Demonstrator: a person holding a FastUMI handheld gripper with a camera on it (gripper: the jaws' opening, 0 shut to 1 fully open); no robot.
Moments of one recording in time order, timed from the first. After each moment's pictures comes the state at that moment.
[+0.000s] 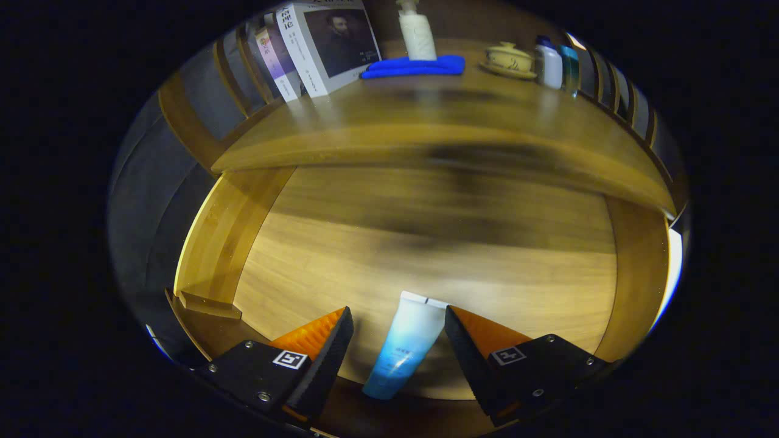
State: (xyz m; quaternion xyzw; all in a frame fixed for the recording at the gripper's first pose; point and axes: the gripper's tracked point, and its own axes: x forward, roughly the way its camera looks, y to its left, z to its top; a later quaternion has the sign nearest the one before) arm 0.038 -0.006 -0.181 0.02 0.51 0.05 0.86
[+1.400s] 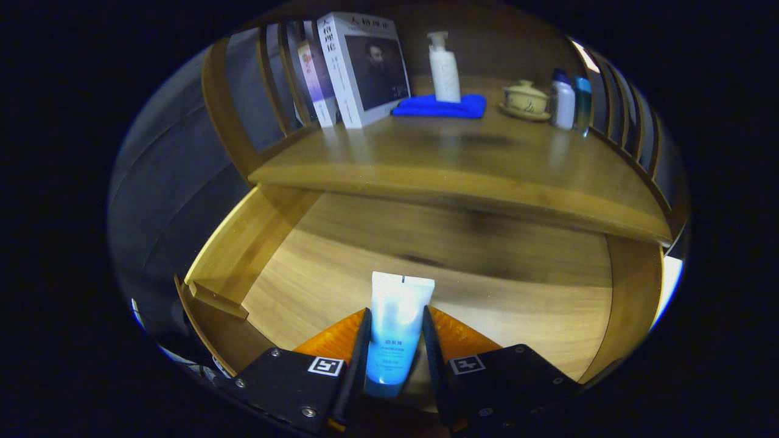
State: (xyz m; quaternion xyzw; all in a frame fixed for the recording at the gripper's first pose) arm 0.059 -0.004 -0.138 0.00 0.37 0.11 0.92
